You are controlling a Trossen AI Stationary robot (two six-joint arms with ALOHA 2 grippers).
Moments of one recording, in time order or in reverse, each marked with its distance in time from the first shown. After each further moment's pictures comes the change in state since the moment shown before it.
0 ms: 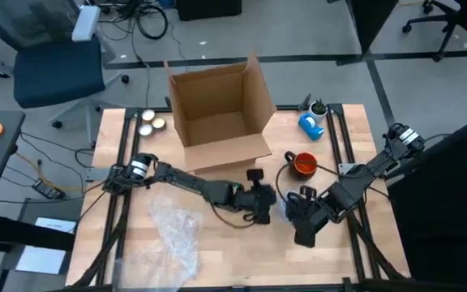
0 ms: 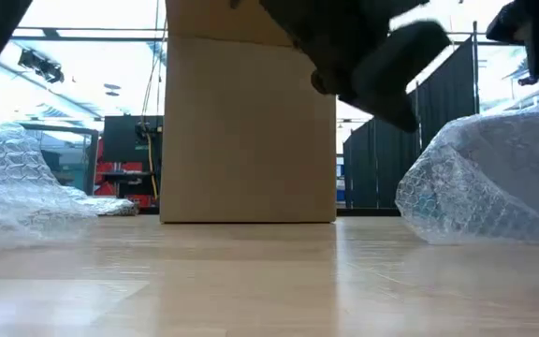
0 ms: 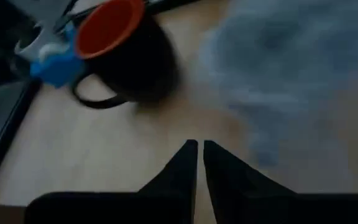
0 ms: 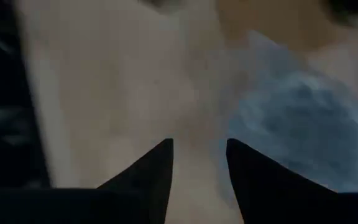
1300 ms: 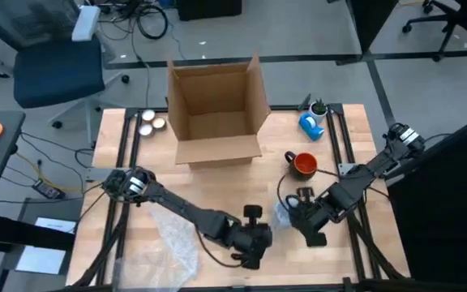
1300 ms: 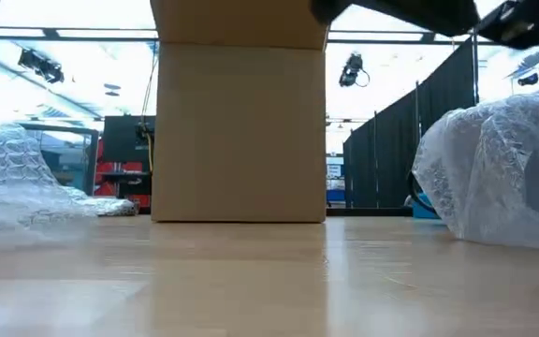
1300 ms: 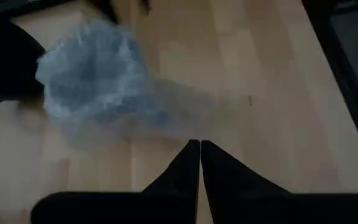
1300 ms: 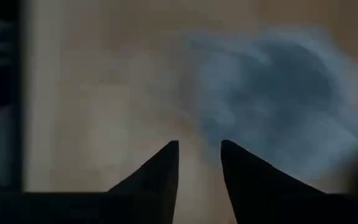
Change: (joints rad) left arm -0.276 0.056 0.315 -0.478 0.097 -0.195; right arm 0.011 0.000 -0.019 -0.067 -0.104 -0.417
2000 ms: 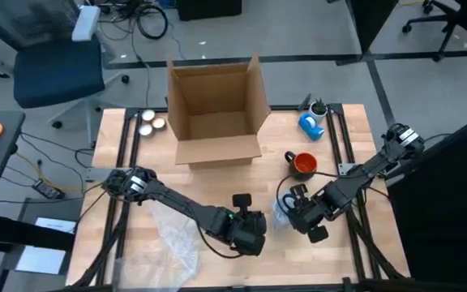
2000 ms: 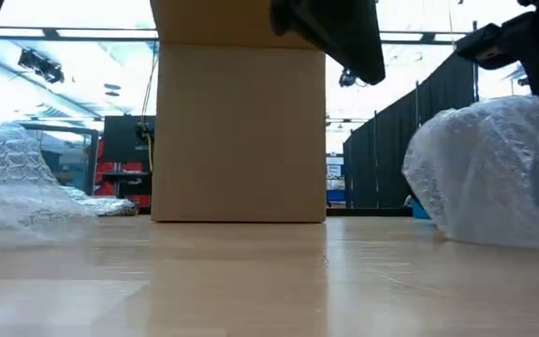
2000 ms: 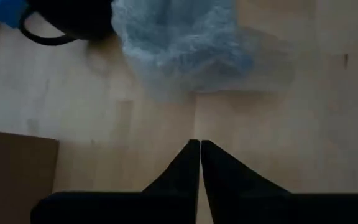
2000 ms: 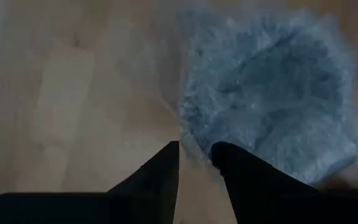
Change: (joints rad) left arm 0.031 0.001 0.013 -0.181 -0.138 -0.134; right arm -0.059 0.000 -0.068 0.008 0.036 -0.218
